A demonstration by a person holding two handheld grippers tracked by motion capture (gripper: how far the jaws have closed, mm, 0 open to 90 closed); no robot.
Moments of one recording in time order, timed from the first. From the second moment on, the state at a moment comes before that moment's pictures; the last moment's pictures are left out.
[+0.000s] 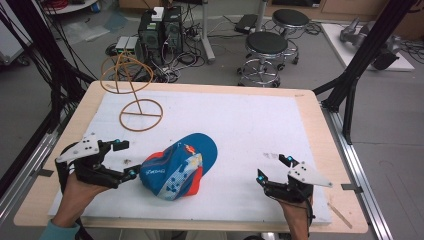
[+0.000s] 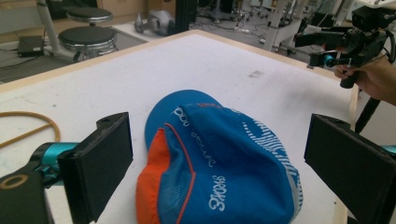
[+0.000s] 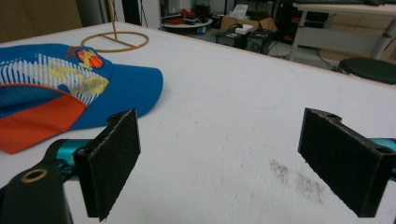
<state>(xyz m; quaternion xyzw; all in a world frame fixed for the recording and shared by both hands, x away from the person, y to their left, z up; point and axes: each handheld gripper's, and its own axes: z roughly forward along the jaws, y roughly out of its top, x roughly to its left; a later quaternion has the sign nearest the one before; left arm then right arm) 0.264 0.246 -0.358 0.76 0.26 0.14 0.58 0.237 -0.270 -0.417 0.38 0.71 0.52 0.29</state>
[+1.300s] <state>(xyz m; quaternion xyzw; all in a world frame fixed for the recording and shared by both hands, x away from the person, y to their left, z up) 0.319 0.136 -0.390 0.83 0.30 0.15 0.45 0.235 -0.278 -0.448 0.40 0.69 0.51 0.32</state>
